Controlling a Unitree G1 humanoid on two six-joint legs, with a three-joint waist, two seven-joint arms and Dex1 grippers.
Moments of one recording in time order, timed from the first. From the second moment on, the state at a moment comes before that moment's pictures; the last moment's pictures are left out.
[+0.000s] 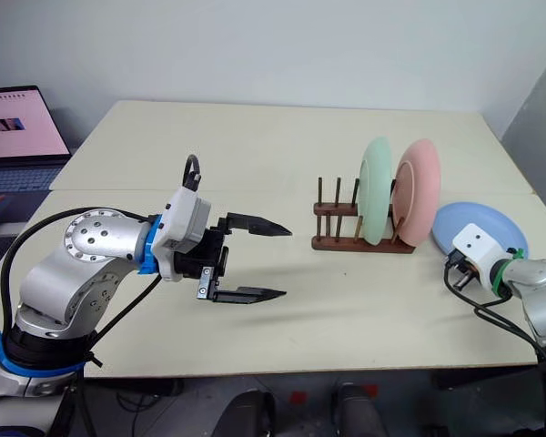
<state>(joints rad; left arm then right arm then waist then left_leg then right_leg) -0.52 0.74 -0.09 -0.42 -0.54 0.45 -1.18 -0.29 -0.94 0.04 0.13 0.03 0.47 0.72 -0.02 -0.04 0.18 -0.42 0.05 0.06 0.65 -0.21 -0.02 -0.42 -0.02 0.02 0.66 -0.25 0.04</state>
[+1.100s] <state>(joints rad) -0.36 0.97 0.14 -0.31 -0.53 0.44 -1.19 -0.76 -0.40 -0.34 -0.46 1.08 0.98 0.30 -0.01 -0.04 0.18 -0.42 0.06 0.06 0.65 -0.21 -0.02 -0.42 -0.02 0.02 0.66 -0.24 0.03</state>
